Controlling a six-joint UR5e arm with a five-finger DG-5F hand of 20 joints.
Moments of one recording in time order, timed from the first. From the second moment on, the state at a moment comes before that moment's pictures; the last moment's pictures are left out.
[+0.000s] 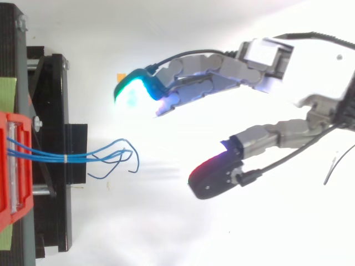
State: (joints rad) arm 0.17 -2.09 -1.46 -2.74 -1.17 -0.23
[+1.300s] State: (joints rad) arm 0.16 -2.29 -1.40 -2.50 -1.26 -0.19
